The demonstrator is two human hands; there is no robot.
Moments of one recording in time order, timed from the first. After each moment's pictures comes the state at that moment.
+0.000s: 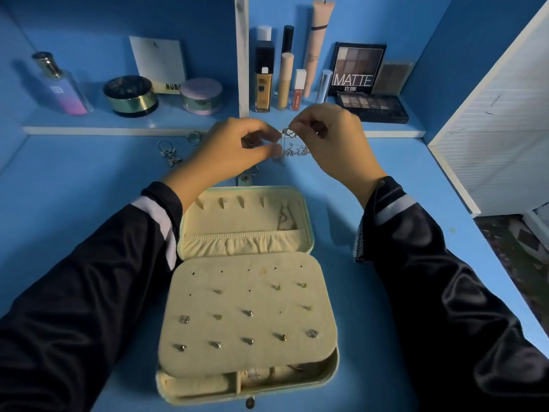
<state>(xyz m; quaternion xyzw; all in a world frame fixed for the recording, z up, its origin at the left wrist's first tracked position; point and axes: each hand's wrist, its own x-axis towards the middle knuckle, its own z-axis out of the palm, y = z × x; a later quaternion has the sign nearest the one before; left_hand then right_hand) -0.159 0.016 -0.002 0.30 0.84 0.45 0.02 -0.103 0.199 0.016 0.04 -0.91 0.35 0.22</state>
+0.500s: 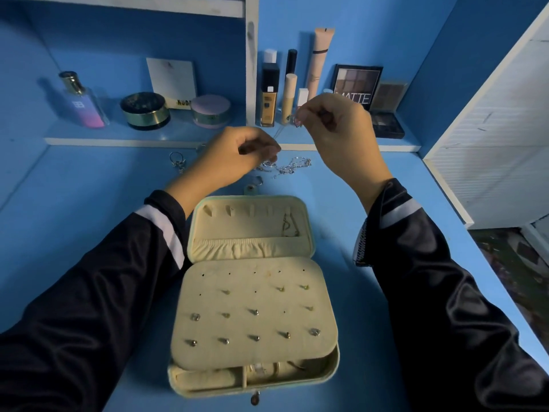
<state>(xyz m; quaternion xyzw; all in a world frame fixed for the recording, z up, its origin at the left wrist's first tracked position) -0.158 0.004 0.005 0.32 0.80 0.51 0.05 -0.094 0.189 0.046 0.05 -0.87 0.41 0.28</state>
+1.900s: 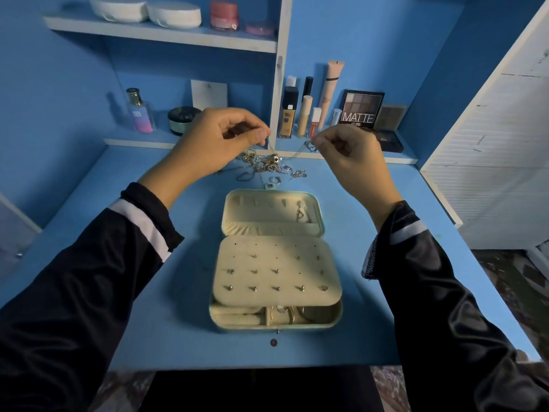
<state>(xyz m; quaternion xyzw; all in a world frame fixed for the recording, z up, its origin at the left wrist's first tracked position) -0.100 -0.060 0.068 0.36 0.79 0.49 -0.07 -0.039 0.169 0.054 0.05 -0.86 0.44 0.25</state>
